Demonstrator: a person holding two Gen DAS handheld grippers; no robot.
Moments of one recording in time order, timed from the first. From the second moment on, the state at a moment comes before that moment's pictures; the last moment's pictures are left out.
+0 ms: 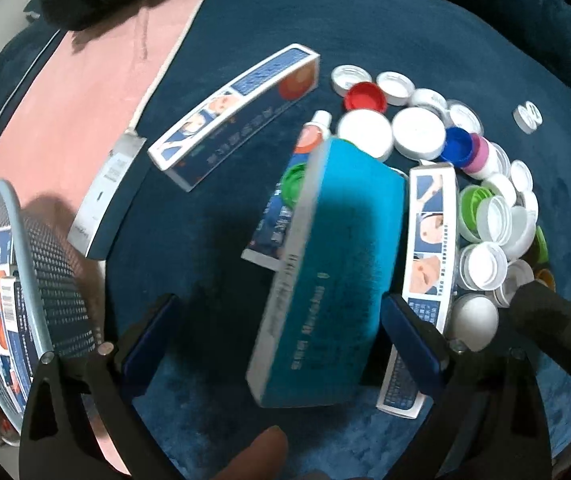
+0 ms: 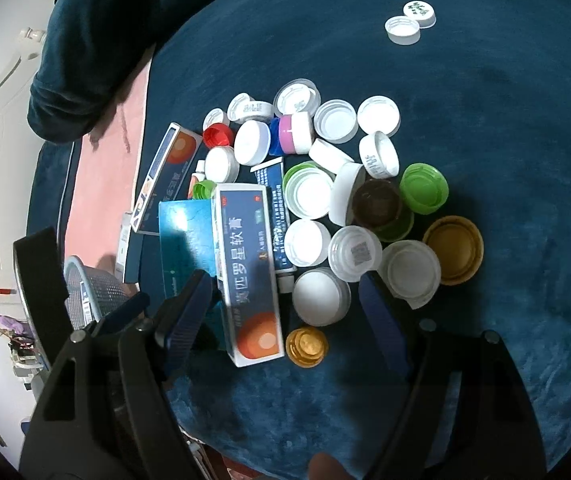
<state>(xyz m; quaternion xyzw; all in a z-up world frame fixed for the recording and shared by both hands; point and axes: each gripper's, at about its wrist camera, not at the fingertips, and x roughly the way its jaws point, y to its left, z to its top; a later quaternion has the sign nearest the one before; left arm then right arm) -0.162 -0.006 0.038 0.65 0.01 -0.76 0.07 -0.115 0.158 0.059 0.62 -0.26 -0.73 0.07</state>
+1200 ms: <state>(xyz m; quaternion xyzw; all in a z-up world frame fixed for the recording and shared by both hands) -0.130 -0.087 0.086 0.62 0.06 -0.78 0.09 -0.128 0.082 0.026 0.65 -0.18 -0.73 0.09</state>
